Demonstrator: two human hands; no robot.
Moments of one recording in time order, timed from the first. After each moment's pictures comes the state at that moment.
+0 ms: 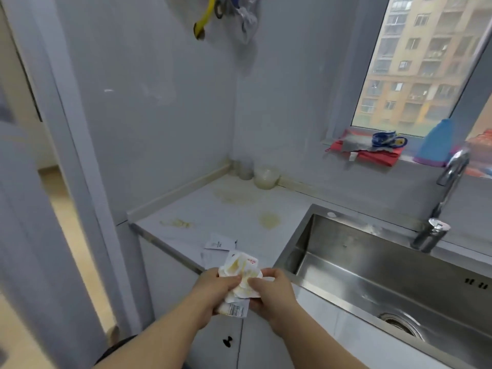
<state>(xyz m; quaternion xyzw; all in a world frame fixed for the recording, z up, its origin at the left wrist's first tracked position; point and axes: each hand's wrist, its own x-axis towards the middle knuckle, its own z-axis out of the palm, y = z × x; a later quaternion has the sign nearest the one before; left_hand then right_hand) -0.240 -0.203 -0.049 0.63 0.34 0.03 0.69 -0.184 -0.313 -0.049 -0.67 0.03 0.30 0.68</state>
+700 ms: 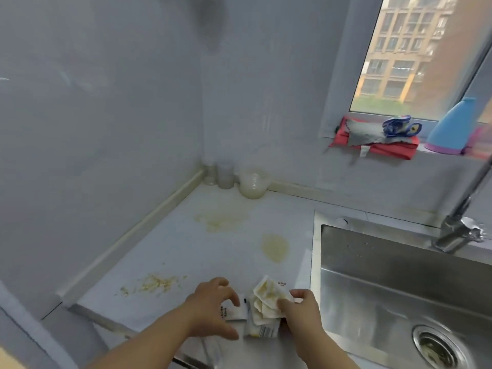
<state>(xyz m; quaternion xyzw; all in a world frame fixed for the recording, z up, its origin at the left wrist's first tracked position) -0.082 -0.029 -0.081 0.95 0.00 -0.22 0.22 -0.044 -0.214 -0.114 -0.73 0.18 0.14 0.65</state>
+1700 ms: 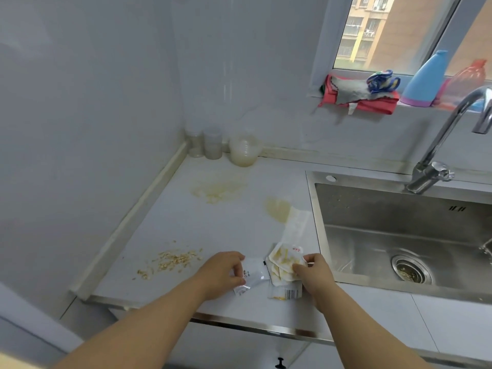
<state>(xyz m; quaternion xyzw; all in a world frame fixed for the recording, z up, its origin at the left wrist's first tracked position) -0.077 0.015 -0.110 0.94 -0.11 -0.15 0.28 -0.058 -0.192 -0.133 -0.78 0.24 0.10 0.57</state>
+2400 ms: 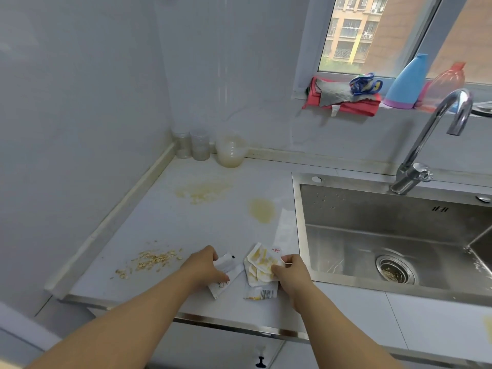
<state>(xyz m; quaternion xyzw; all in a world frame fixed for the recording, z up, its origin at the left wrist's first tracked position) -0.067 -0.010 -0.101 0.93 0.11 -0.22 0.28 -0.060 -0.201 -0.130 -0.76 0.22 0.13 0.60</state>
